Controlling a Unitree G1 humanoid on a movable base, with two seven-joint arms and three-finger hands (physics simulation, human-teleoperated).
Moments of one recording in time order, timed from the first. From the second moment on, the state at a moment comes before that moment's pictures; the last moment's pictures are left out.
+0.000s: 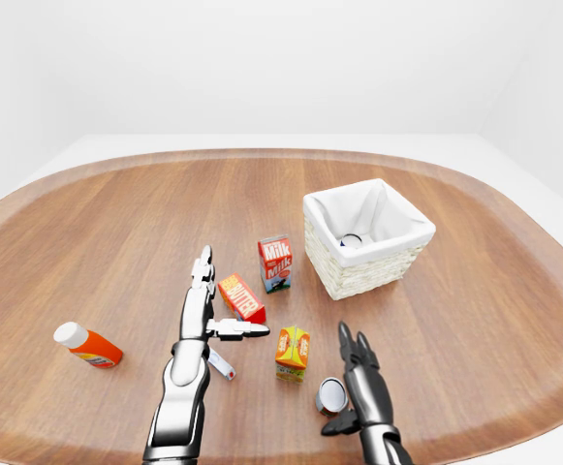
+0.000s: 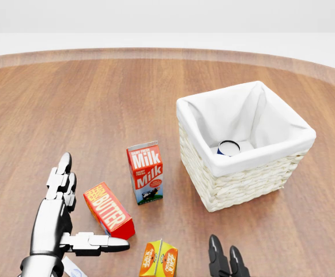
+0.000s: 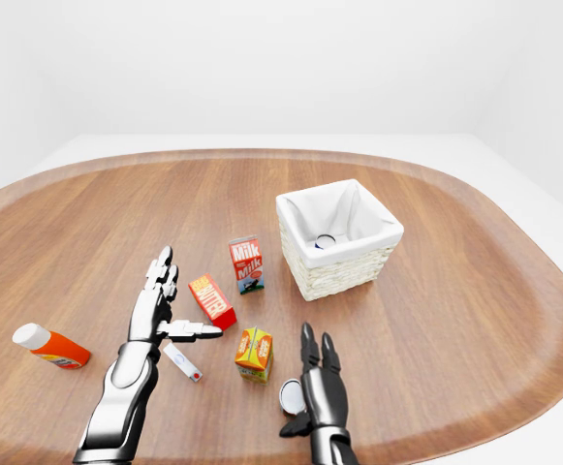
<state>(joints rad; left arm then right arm) 0.03 0.02 0.01 -0.04 0.08 0.04 -0.02 0.31 -0.07 0.30 0.29 -0.80 -0.09 -0.44</state>
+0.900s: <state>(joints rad) 0.03 0.02 0.01 -0.04 0.08 0.04 -0.02 0.28 -0.06 0.34 0.41 -0.85 -0.09 -0.50</state>
